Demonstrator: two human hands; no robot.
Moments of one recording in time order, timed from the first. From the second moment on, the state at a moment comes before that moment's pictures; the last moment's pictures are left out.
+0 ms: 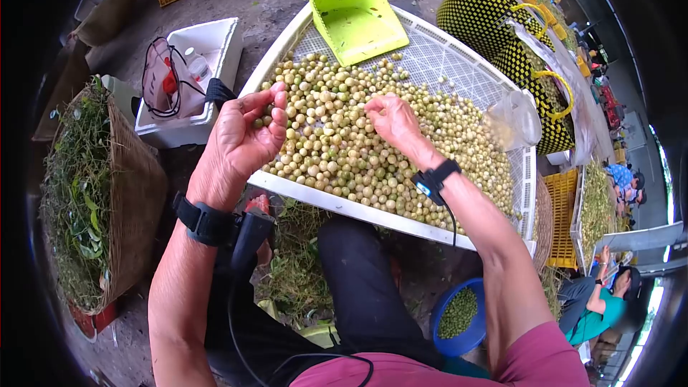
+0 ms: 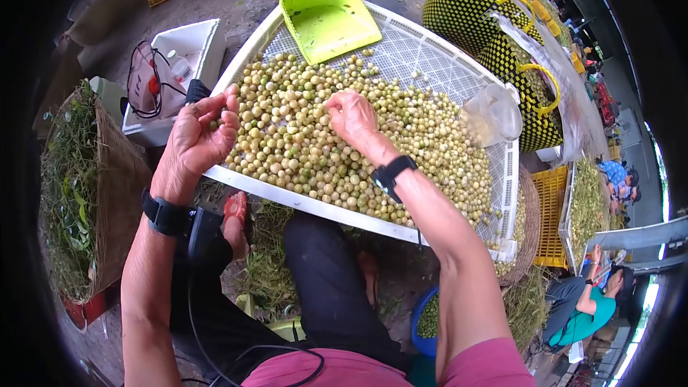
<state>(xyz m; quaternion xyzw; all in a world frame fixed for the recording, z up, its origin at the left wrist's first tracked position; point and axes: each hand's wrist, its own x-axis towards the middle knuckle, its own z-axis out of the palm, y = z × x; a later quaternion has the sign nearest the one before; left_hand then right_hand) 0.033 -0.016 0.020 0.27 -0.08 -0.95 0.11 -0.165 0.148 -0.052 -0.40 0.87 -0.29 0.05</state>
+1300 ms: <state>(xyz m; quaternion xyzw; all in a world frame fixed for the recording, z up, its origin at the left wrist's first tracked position) 0.041 -0.054 0.000 0.27 -0.08 -0.95 0.11 -0.085 0.101 -0.013 -0.60 0.75 -0.20 0.20</state>
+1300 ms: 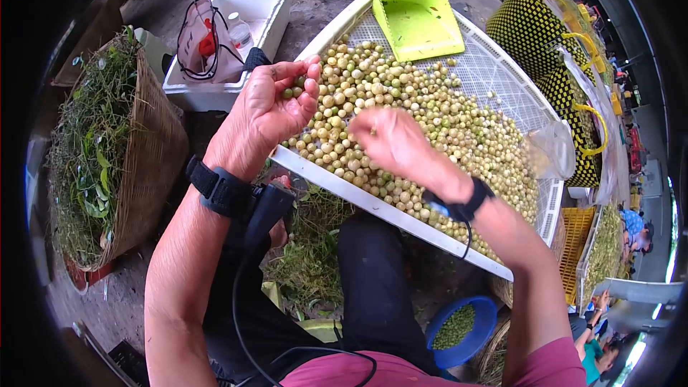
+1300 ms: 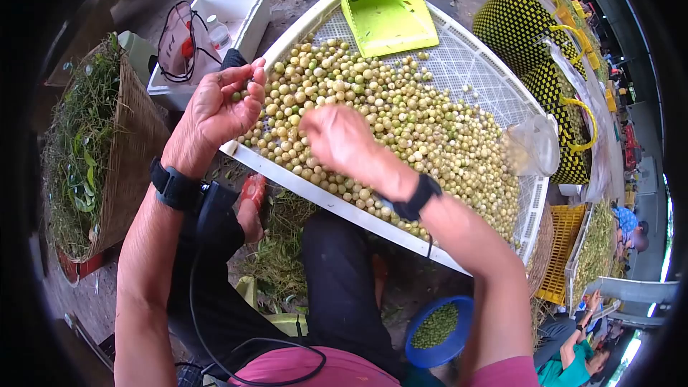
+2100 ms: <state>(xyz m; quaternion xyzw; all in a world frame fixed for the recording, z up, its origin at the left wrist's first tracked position) 0.034 -0.040 0.001 0.28 -0.08 -0.95 0.11 -0.181 0.067 -0.070 -0.53 0.84 -0.11 0.02</state>
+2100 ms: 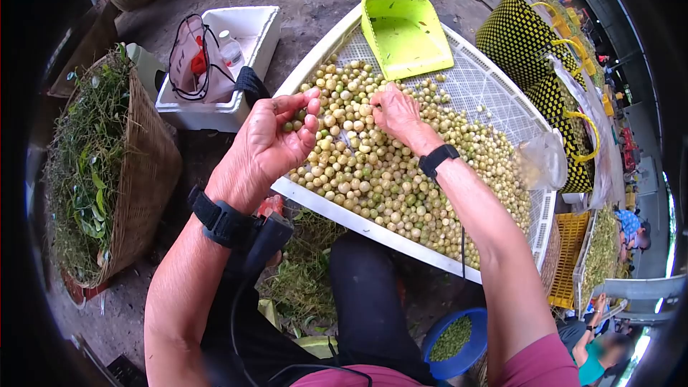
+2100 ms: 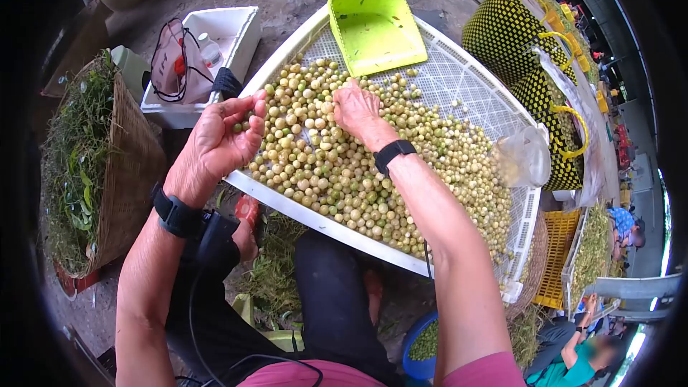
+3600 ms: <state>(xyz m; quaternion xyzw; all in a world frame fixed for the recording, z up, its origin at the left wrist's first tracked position) 0.031 -0.035 -0.004 0.27 -0.10 -0.96 0.07 -0.125 0.064 -0.062 -0.56 0.82 -0.11 0.05</state>
